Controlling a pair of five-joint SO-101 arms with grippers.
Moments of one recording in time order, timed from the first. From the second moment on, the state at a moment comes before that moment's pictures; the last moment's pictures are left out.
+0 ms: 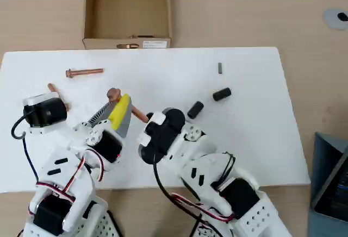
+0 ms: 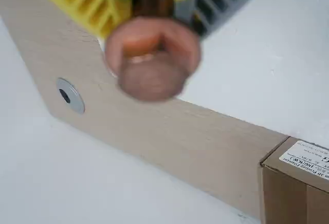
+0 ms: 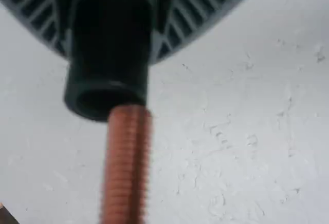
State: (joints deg) left arm 20.7 -103.9 71.4 44.5 30.2; right arm -42.9 -88.7 74.8 49.3 9.5
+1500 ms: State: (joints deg) left arm 34.3 -104.4 73.2 58.7 23.3; right arm -45.8 -88.5 75.1 49.3 9.6
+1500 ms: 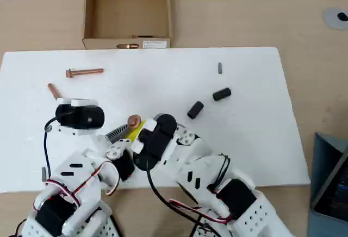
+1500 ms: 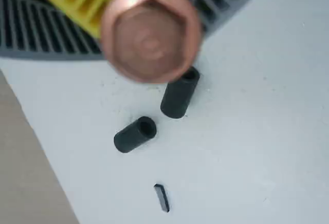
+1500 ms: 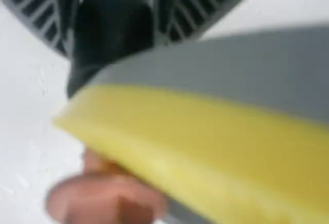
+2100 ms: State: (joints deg) left arm 31.7 -104.0 71.9 60.3 23.3; right arm -45.4 -88.6 74.9 49.0 9.5
